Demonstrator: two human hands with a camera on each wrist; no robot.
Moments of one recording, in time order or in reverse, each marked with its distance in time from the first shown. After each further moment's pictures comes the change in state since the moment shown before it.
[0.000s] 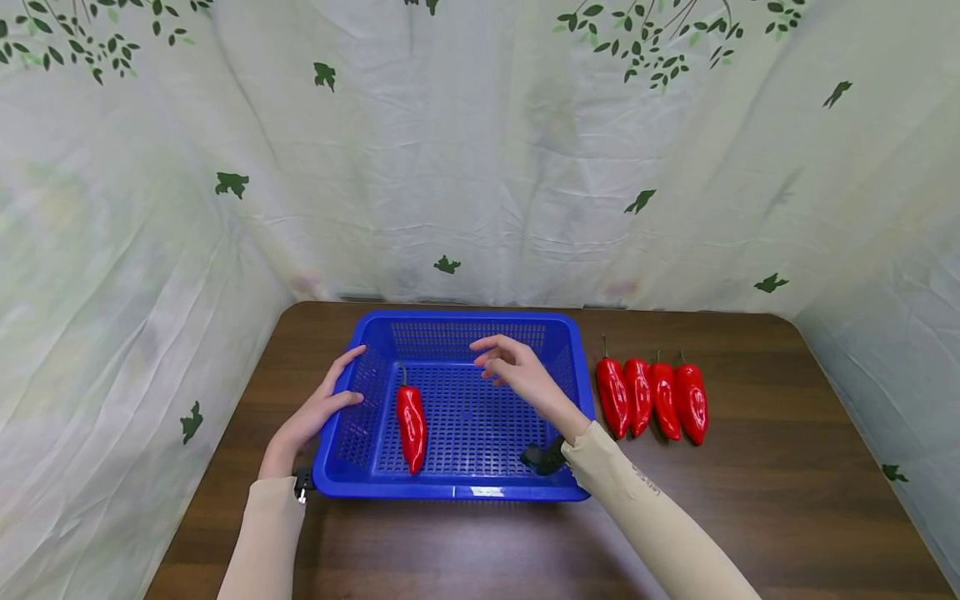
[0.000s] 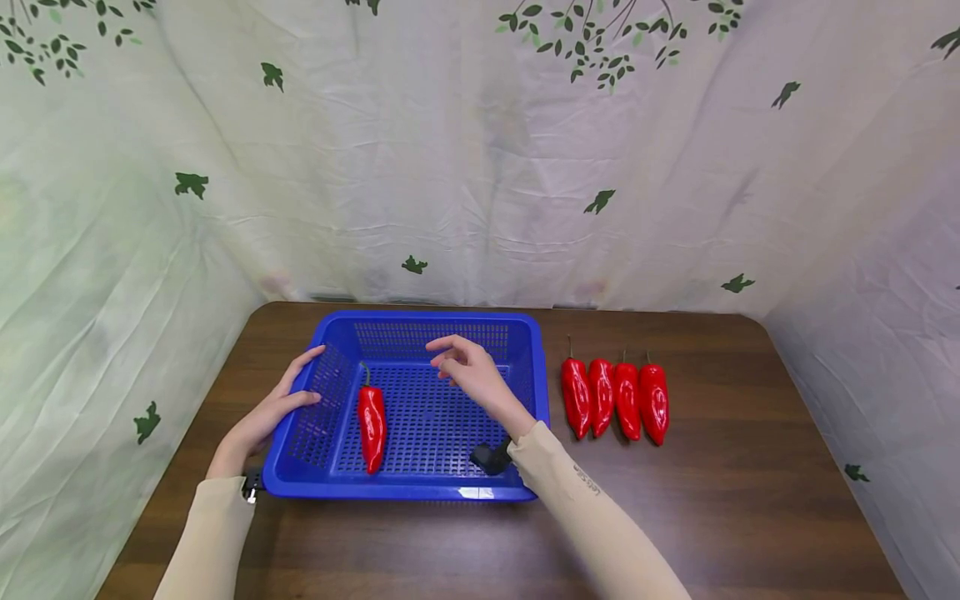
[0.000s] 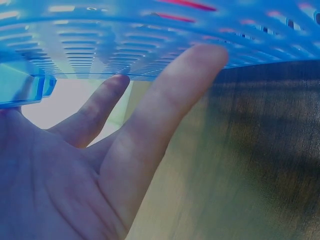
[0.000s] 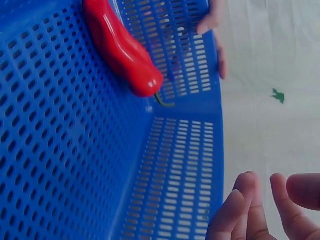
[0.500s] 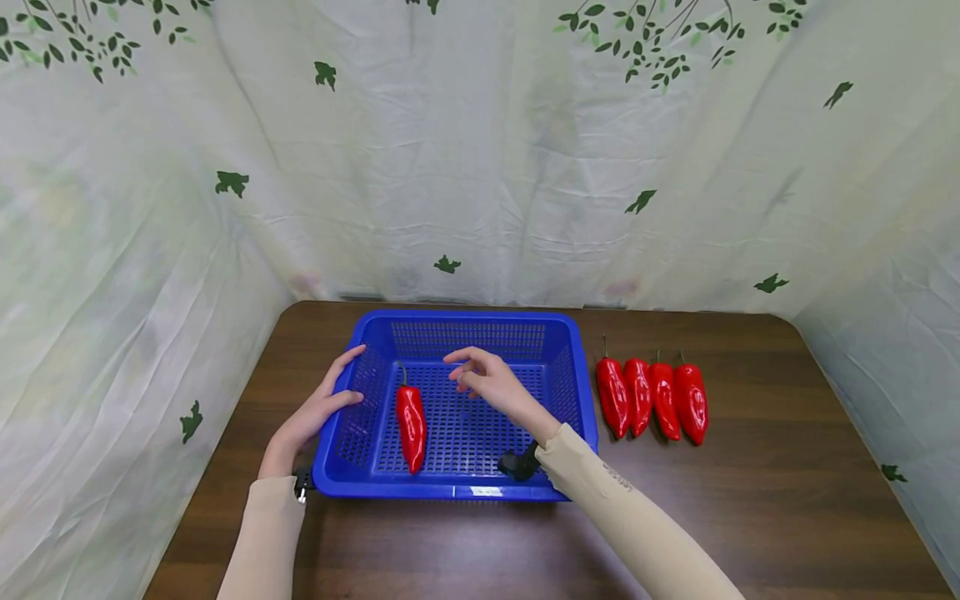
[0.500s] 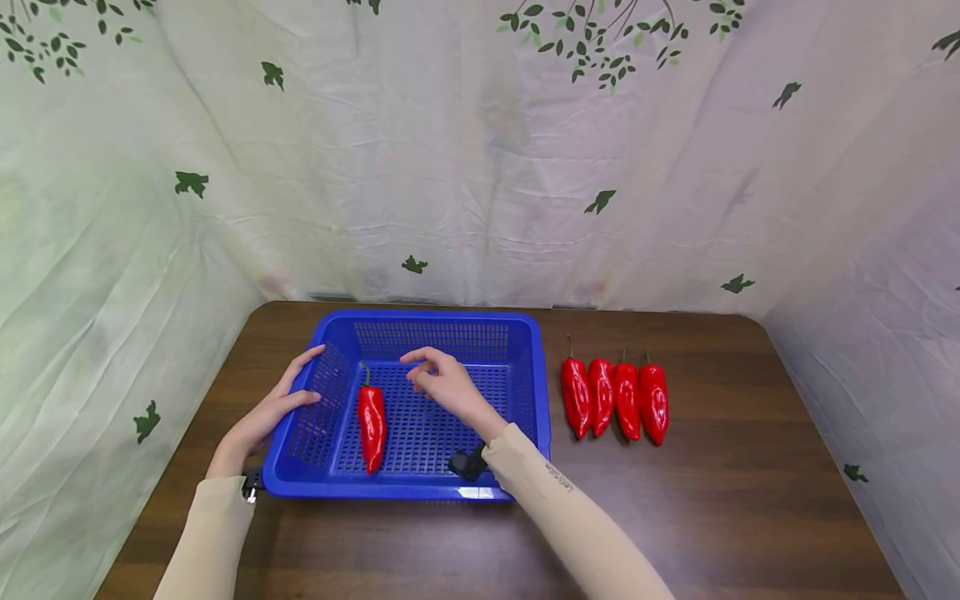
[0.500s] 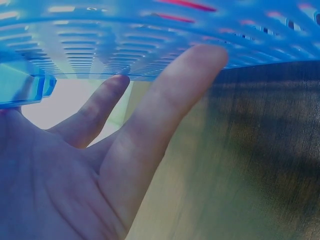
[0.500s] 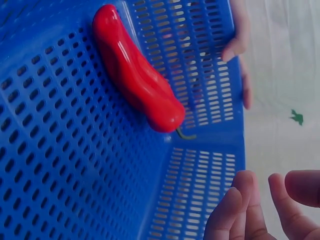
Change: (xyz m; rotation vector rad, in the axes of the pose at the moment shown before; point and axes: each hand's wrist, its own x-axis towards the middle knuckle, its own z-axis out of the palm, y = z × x) left_hand 0.000 0.000 0.000 0.003 -0.001 0.006; right_hand 0.010 0.006 0.034 -0.034 -0.072 0.041
